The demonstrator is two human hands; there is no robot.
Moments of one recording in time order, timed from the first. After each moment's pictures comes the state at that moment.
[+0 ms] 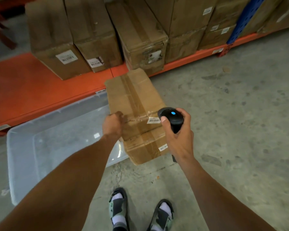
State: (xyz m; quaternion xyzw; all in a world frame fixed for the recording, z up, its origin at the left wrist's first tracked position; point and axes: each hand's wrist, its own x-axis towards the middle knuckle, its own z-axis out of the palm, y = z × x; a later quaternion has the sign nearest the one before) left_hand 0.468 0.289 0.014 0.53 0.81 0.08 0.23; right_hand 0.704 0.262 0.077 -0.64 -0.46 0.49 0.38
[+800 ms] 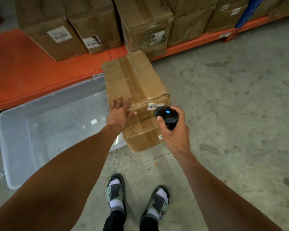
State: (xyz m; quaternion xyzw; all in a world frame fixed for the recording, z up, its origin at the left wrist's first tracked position) left_hand 0.470 0.279 -0.043 0.57 0.77 0.02 0.27; right_hand 0.701 0.246 0.028 -0.65 -0.51 0.47 0.30
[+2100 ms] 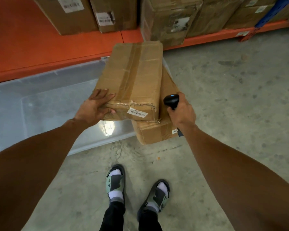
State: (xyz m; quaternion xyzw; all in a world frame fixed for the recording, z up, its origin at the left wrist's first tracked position) left_hand 0.310 0.211 -0.061 0.65 0.70 0.13 0.28; right_hand 0.637 0.300 -0.034 -0.71 -0.64 0.29 0.02
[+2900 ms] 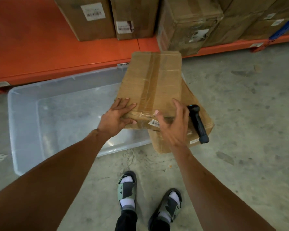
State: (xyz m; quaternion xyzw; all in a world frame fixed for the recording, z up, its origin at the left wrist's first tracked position) left_hand 0.300 0.203 -0.067 0.62 0.70 0.17 0.32; right_hand 0.535 0.241 -0.019 -0.66 -0.59 0.38 0.25
